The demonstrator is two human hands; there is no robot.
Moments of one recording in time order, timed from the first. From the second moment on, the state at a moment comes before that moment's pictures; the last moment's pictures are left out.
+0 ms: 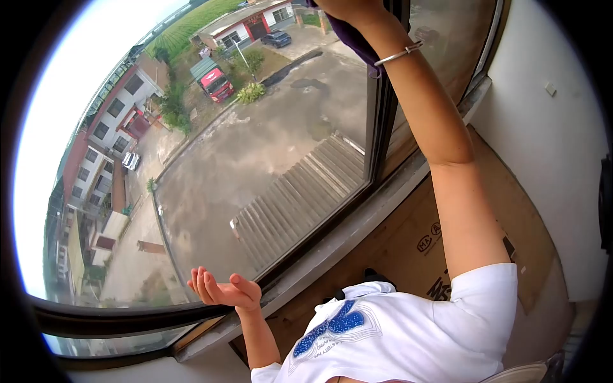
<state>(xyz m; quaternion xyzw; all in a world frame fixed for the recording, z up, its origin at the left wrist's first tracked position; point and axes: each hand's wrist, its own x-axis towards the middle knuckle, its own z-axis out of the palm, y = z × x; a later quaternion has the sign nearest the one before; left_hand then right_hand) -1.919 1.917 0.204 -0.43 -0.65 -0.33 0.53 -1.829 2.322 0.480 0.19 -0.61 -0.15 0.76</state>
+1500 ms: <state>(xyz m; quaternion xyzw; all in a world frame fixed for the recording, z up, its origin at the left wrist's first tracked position) -1.881 1.860 0.160 -0.41 -0.76 -0.30 0.41 -1.866 2.232 0.347 0.04 -0.70 -0.07 0.71</state>
